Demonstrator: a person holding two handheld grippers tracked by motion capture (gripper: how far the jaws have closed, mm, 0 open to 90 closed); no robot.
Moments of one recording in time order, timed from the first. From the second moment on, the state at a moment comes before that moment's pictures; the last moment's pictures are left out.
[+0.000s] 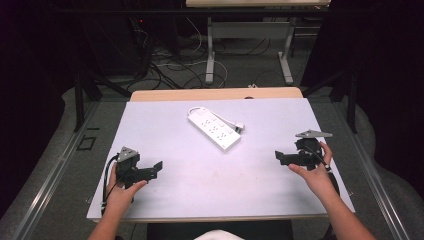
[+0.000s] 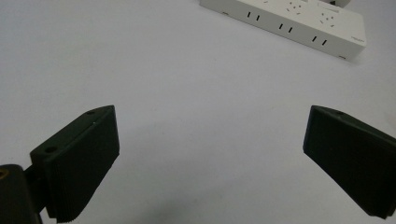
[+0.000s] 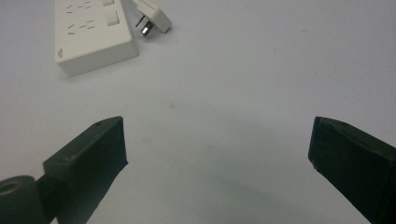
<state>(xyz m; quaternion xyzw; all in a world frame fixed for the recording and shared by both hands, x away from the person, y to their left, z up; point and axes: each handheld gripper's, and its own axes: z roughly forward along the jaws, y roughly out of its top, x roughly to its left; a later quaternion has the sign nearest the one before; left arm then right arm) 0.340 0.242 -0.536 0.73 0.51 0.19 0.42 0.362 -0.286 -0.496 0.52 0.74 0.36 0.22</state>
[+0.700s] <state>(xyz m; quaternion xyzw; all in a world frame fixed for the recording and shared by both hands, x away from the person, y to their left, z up) 0.340 0.242 -0.535 0.73 0.51 0.19 0.42 0.378 -0.269 -0.467 0.50 0.77 0.34 0.21</state>
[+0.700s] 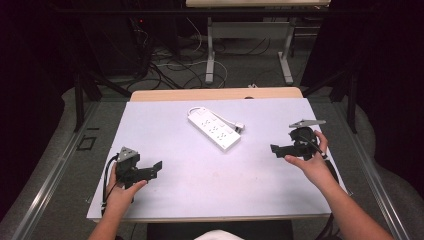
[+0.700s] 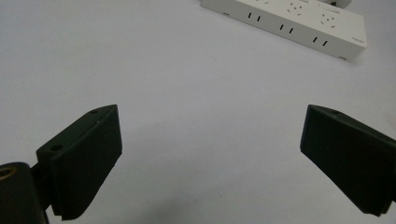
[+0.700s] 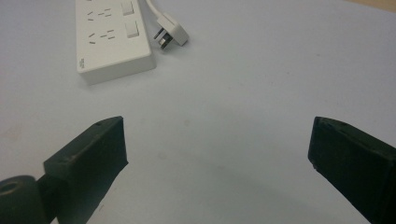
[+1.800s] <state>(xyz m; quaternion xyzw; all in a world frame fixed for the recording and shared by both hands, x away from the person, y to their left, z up) 0.339 0.243 -0.534 0.72 0.51 0.19 0.43 0.403 -0.238 -0.433 0.46 0.80 0.31 0.21</state>
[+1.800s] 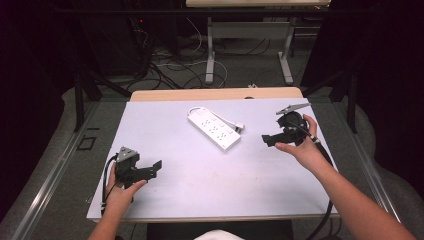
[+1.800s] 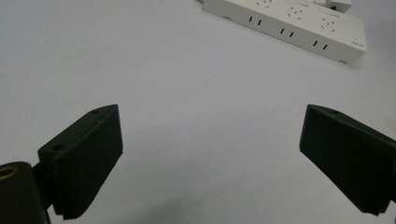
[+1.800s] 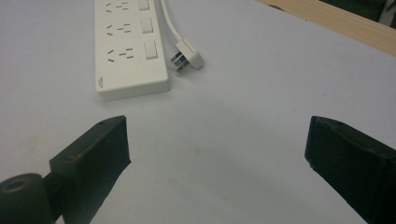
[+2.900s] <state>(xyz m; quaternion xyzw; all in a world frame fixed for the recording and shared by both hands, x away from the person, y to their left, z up) 0.339 0.244 -0.533 0.72 0.51 0.20 0.43 0.439 -0.215 -0.406 0.46 0.82 0.29 0.21</state>
